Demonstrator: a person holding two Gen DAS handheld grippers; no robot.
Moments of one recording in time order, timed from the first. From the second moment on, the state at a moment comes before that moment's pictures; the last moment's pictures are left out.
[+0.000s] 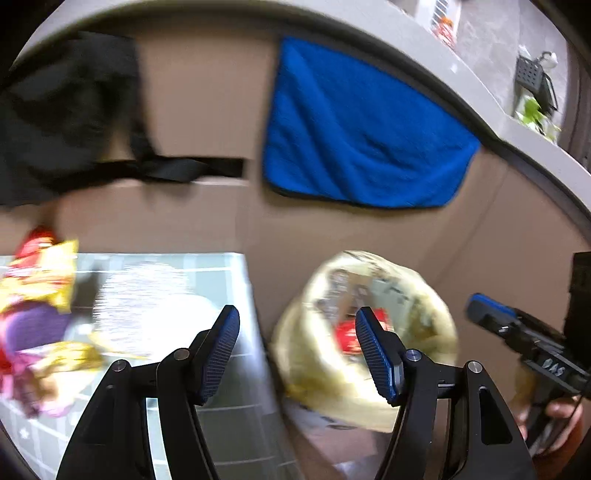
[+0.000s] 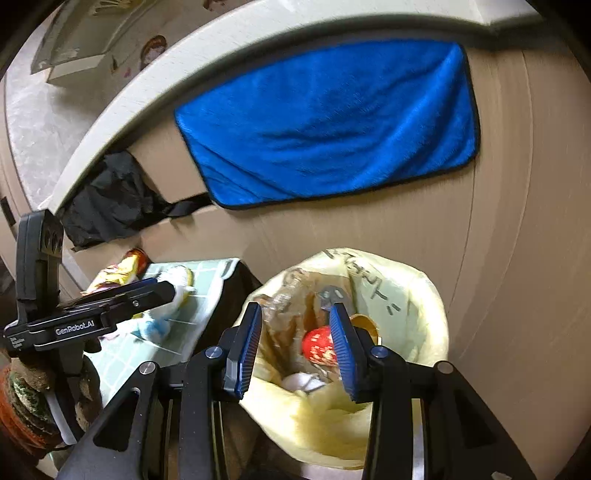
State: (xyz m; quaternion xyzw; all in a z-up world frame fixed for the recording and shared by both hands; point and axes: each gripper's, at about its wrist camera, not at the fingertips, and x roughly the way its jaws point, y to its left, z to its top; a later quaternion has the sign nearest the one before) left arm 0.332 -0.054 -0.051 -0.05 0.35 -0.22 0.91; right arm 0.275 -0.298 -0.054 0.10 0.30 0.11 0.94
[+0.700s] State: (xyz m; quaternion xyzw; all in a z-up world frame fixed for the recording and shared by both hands) left arm 0.322 -0.004 -0.094 0.00 0.37 -0.16 0.91; right arm 0.261 -0.214 -0.058 0.06 0.31 0.16 0.94
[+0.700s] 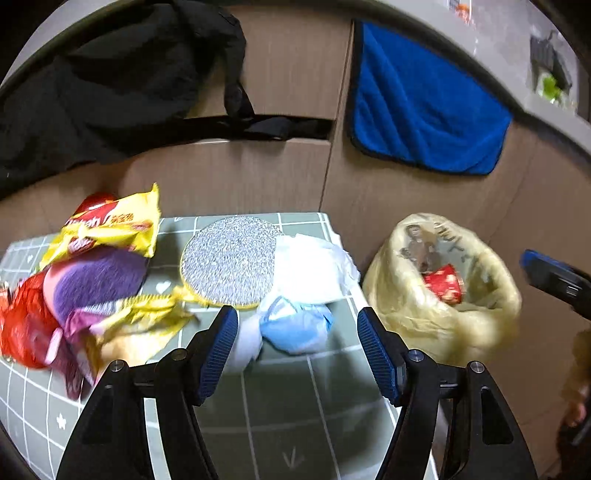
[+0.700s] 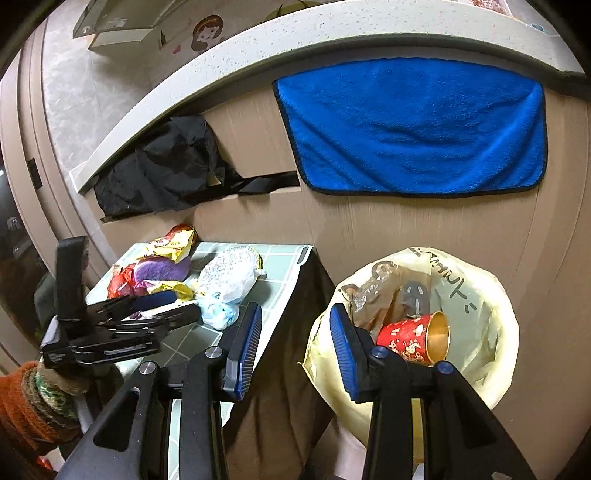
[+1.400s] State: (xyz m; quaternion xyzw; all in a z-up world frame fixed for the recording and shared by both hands) left arm 0.305 0.069 -0.083 -0.12 0.40 -0.15 0.90; right arm 0.272 -0.191 -0.067 0.05 0.33 0.19 0.92
